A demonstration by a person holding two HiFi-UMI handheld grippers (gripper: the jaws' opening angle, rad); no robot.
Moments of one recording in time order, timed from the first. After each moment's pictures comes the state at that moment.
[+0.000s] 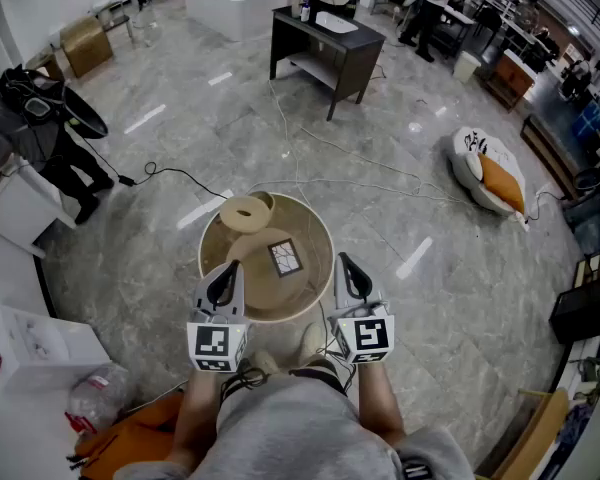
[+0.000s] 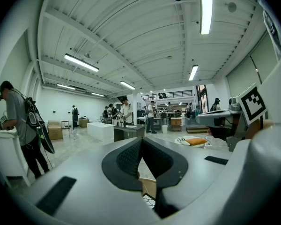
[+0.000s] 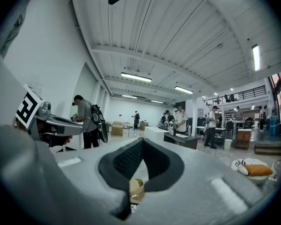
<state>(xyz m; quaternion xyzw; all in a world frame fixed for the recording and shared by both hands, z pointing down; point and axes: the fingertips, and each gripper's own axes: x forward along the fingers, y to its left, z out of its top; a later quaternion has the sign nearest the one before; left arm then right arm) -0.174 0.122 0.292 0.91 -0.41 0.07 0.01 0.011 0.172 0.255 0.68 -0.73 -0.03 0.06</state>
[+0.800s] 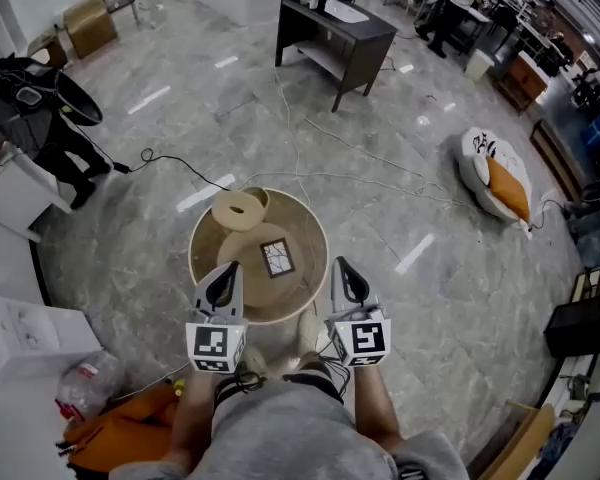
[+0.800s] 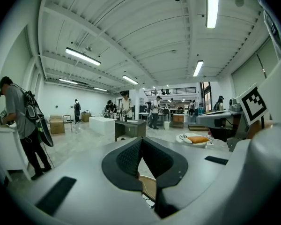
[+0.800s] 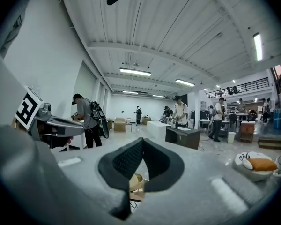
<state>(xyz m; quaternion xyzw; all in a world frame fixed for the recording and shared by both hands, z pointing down) -0.116 0.088 0.313 0.90 -0.42 0.08 0.03 0.066 0.130 0.285 0.67 -0.74 0.01 0.07</state>
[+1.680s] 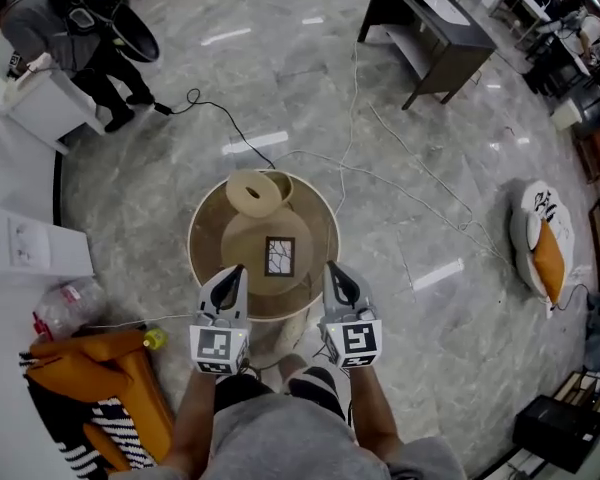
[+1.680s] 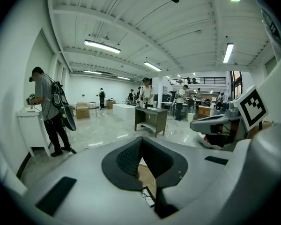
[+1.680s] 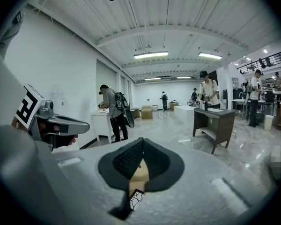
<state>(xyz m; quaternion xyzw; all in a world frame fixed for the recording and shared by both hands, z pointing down) -0.035 0.015 0.401 0.81 -0.55 0.14 0.11 0.125 -0.009 0.396 0.50 -0.85 0.09 0.11</state>
